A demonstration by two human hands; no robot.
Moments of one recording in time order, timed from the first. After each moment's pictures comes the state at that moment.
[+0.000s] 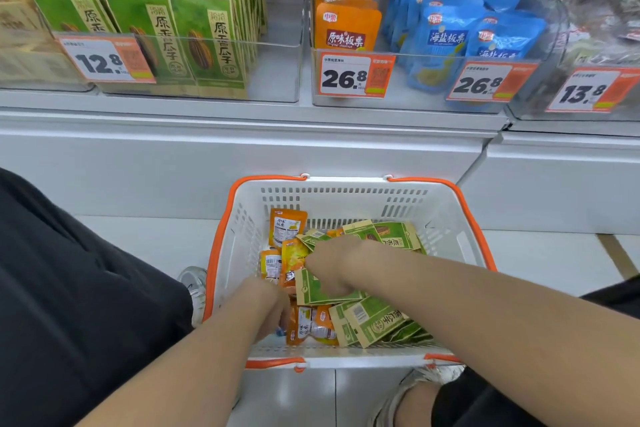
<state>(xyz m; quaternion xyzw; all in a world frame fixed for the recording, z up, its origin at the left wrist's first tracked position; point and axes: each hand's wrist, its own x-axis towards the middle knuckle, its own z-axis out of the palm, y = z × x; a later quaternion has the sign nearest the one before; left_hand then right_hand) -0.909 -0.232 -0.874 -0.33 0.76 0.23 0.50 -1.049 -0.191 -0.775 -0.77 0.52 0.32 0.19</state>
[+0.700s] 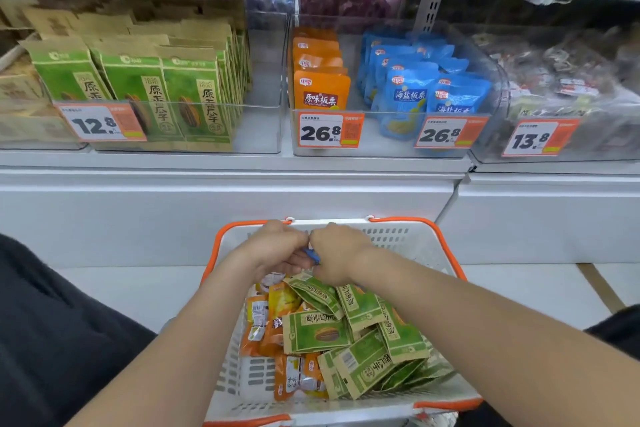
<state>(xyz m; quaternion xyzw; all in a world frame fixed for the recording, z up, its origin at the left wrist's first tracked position) -0.965 -0.286 -0.757 -0.51 0.58 0.63 -0.06 -1.093 -0.216 -0.732 -0.69 0.70 0.12 0.17</state>
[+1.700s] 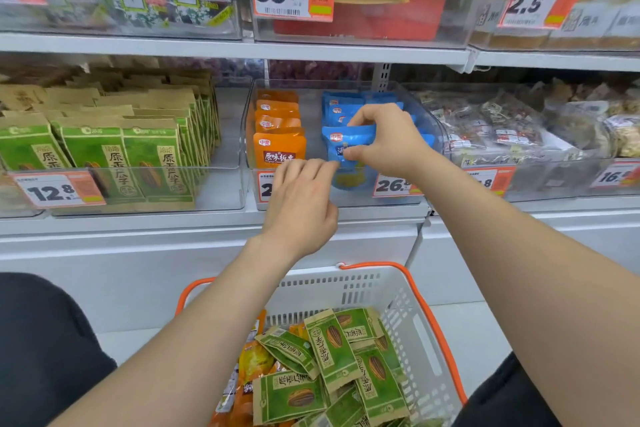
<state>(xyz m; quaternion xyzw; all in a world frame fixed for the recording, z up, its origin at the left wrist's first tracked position) -1.071 -0.295 -0.645 -0.31 0.91 0.01 -0.27 -1.250 -0.258 -0.561 -0.58 0.74 -0.34 0.04</state>
